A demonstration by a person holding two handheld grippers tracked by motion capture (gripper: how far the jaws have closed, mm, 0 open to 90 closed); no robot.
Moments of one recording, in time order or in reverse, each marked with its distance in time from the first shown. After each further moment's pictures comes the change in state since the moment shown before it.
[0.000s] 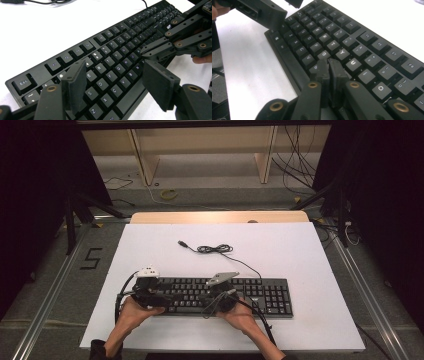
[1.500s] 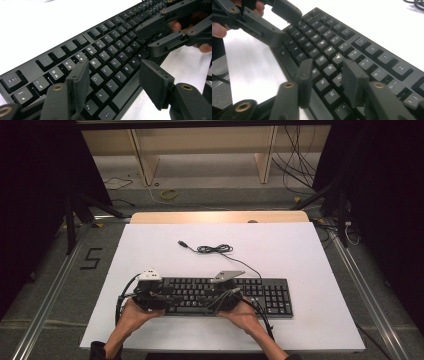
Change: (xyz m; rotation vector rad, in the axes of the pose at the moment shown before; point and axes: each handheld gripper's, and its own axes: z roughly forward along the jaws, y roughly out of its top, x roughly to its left) left arm -0.003 -0.006 0.003 0.021 -0.026 0.019; right arm -0.005 0.000 -0.010 -0.051 0.011 0.029
